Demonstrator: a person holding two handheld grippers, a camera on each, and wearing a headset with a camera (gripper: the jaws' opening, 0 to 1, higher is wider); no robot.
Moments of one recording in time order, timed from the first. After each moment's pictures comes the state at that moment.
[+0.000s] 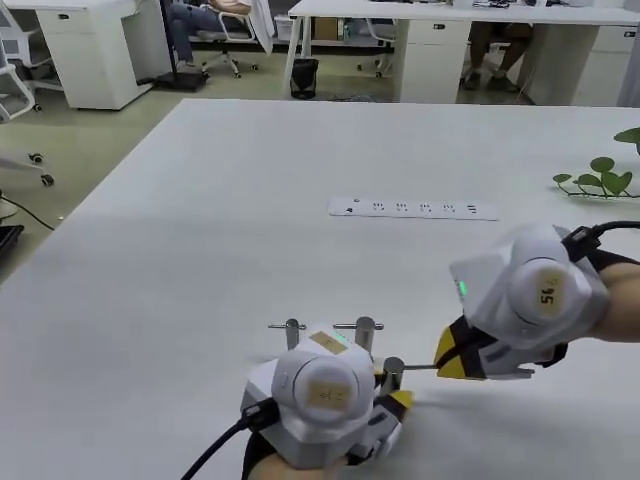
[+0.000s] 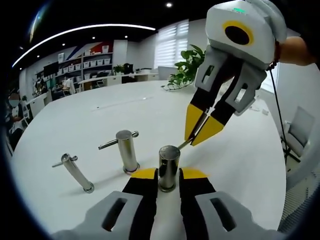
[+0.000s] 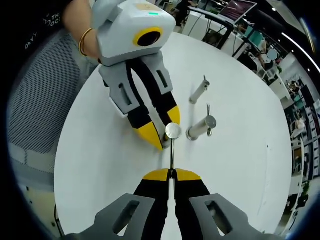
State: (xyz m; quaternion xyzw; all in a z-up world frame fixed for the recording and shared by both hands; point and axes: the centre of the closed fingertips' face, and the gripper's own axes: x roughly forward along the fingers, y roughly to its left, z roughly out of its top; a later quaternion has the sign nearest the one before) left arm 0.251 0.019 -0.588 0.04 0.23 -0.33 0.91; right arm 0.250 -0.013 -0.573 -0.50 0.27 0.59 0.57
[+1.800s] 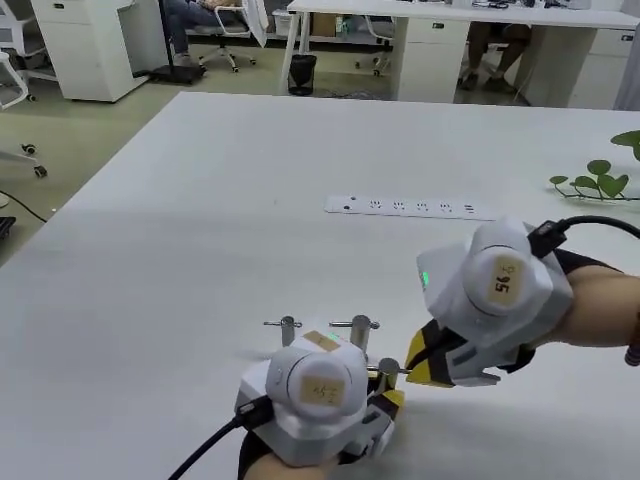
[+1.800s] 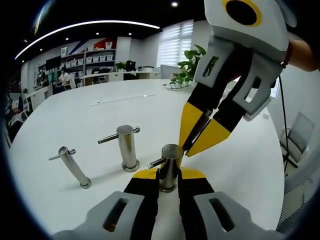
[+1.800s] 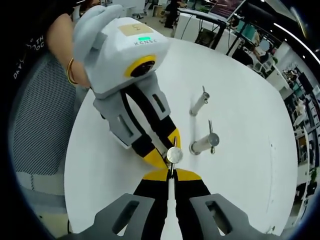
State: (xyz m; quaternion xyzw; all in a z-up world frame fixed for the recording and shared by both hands) left arm 0.251 0.020 -0.592 0.02 0.24 -0.33 0.91; right arm 0.237 0.015 -0.566 -0.46 0.30 0.59 0.60
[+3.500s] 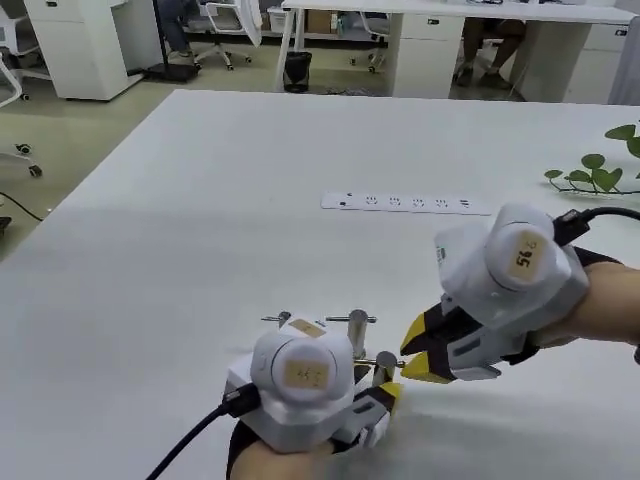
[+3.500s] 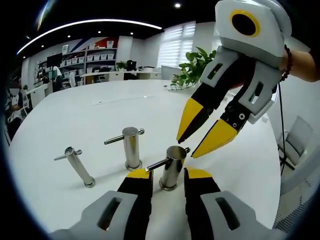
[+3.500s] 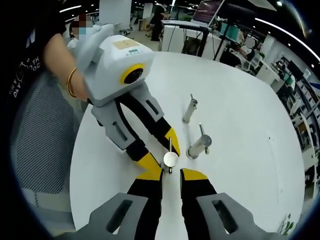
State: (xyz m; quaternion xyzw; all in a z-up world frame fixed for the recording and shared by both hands) left arm 0.248 0.030 -0.584 0.01 0.25 -0.33 0.91; right arm 0.239 0.020 -0.551 -0.38 0.29 0.59 0.65
